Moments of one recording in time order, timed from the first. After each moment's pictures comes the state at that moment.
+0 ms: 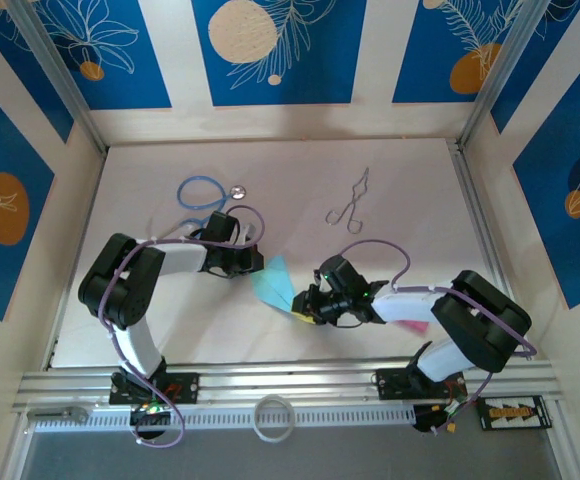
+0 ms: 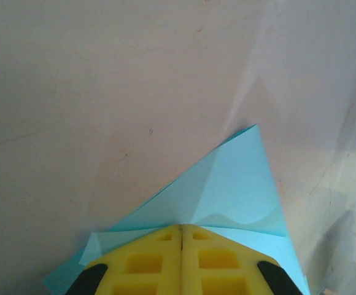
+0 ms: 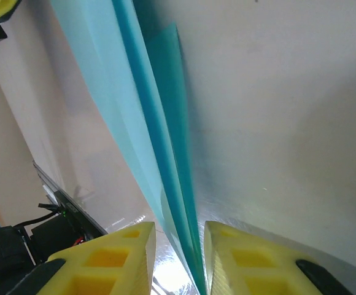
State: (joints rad) left arm -0.44 1.79 0.84 -0.06 0.52 -0.54; right arm 0.78 1.46 0.46 0.15 -0.47 1.19
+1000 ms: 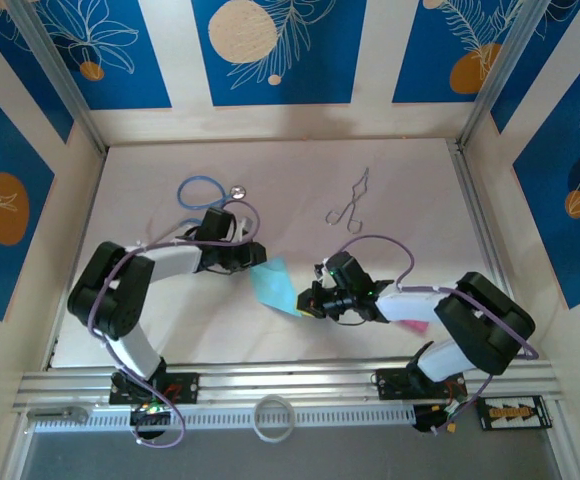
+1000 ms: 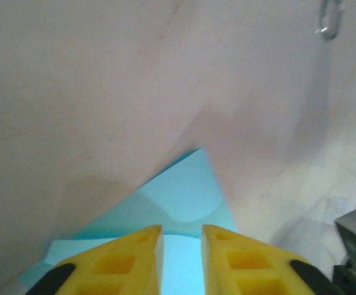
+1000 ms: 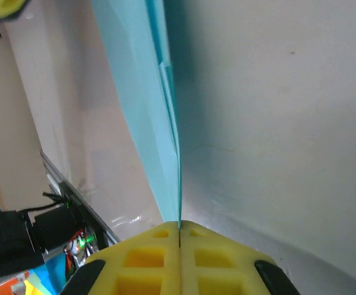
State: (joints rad) left arm -0.44 1.68 0.83 -0.04 0.54 -0.64; right arm 0.74 1.43 0.44 0.18 -0.51 1.06
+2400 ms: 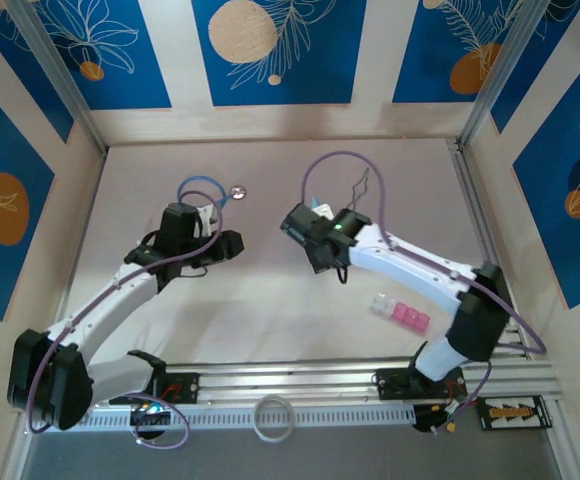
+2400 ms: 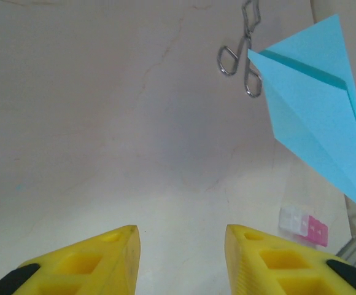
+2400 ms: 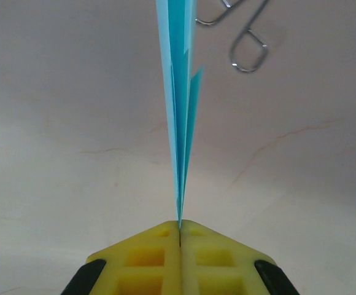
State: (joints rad) left arm -0.39 1.15 0.79 -0.35 0.36 -0.63; right arm 0.91 1.59 1.38 -1.17 0.53 0.50
